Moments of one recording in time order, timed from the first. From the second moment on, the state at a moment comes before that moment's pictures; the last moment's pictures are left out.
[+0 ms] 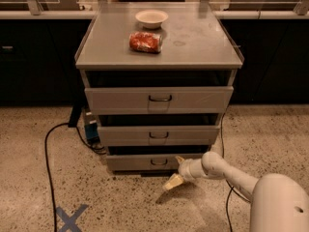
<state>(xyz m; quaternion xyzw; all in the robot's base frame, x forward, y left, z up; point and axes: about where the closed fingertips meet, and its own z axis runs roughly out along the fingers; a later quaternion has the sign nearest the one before) 0.640 -0.092 0.265 -0.48 0.78 0.25 0.32</state>
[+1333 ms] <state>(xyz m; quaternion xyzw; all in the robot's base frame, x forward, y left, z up) 0.739 -0.072 0.249 -0.44 0.74 0.25 0.44</state>
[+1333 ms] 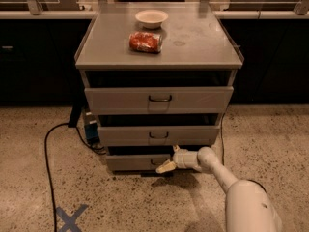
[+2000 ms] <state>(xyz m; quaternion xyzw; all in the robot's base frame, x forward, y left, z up) 0.739 -0.072 0.216 -0.43 0.77 0.26 0.39</state>
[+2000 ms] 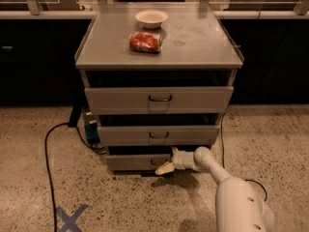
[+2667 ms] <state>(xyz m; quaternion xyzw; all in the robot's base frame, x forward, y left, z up) 0.727 -0.075 0.198 -0.43 0.79 0.26 0.35</state>
